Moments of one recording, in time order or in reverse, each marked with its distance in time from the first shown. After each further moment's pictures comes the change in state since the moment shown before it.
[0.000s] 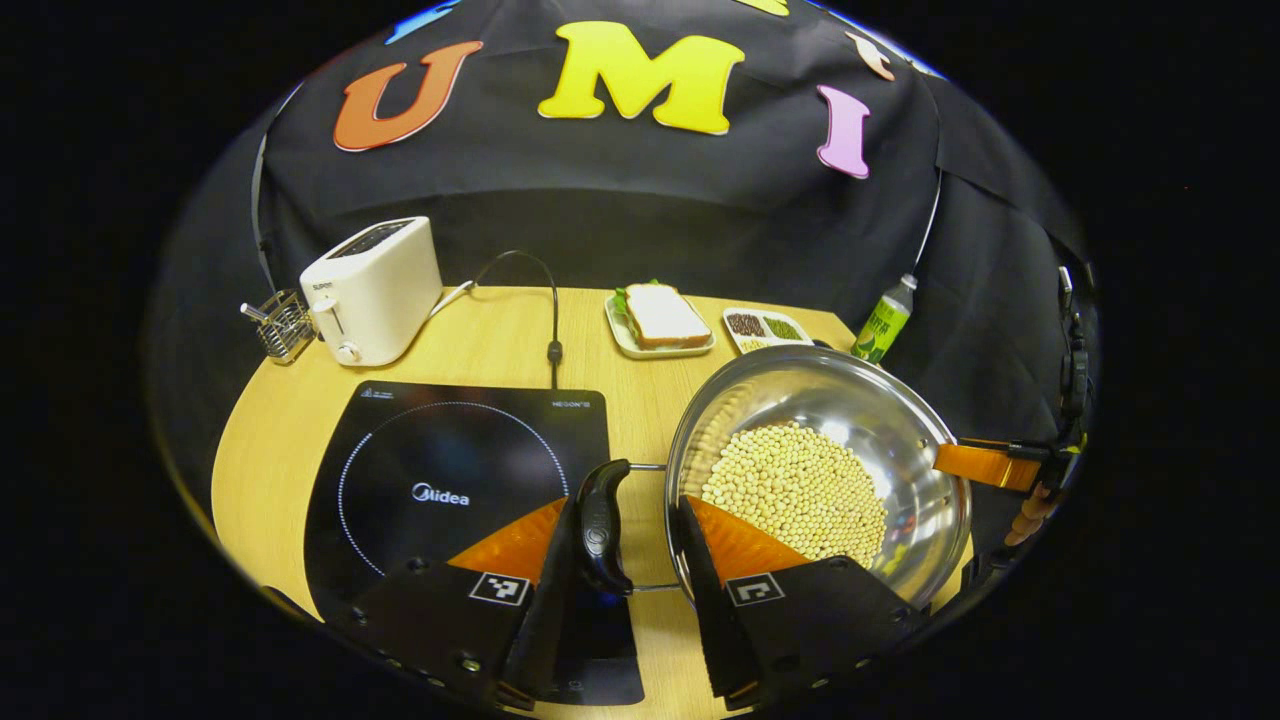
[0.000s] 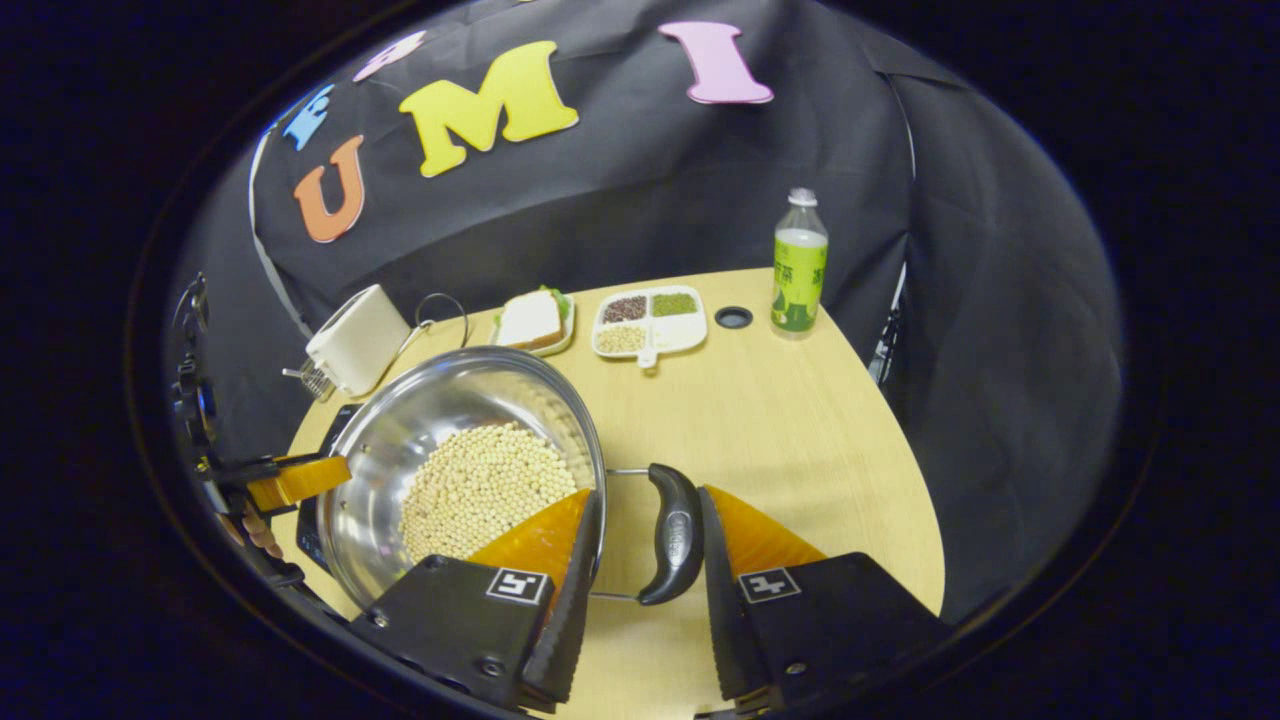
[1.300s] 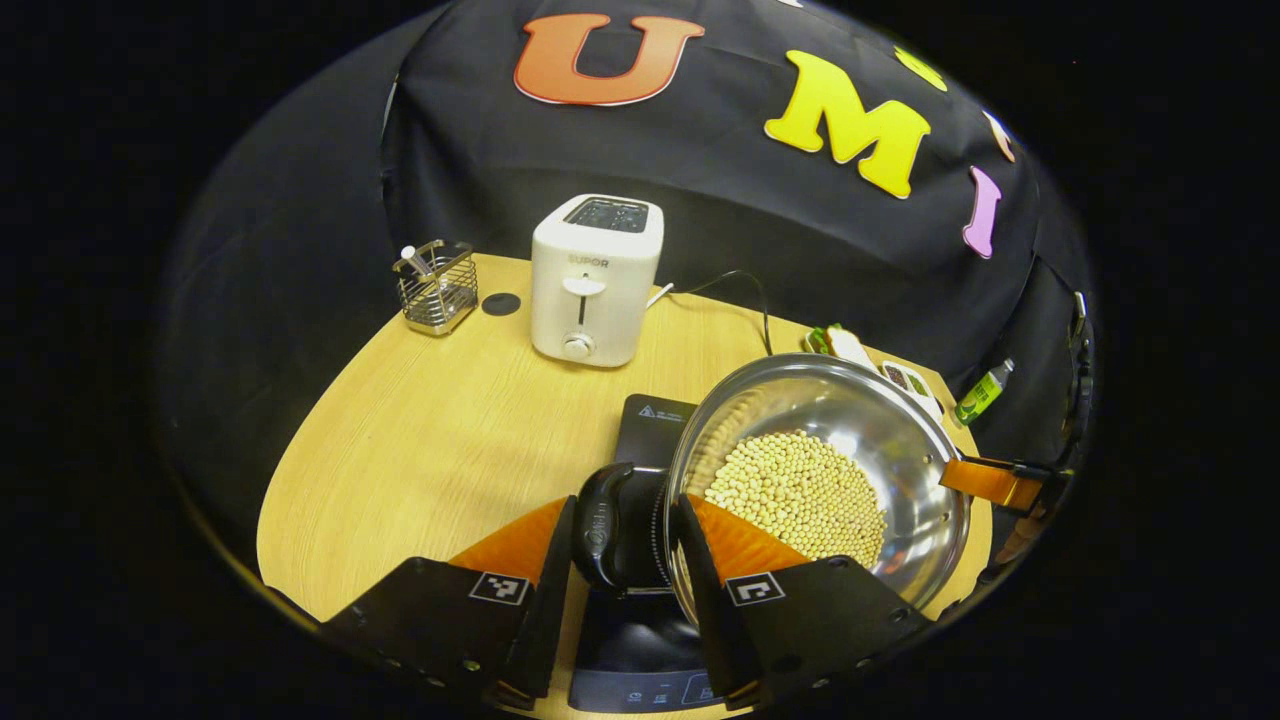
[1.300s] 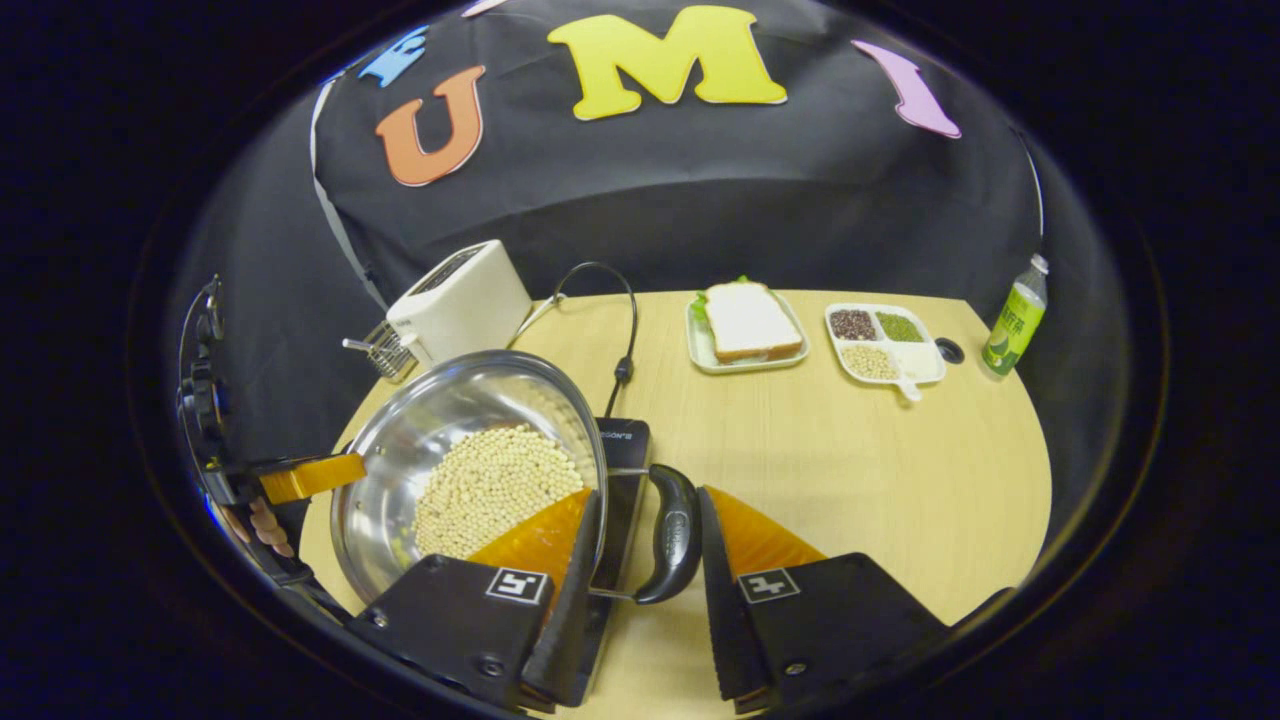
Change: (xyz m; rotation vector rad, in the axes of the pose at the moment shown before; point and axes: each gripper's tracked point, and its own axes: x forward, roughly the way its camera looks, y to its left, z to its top) left arm -0.027 0.251 0.003 -0.184 0.036 0.144; right arm 0.087 0.258 0.004 -0.113 0.057 0.144
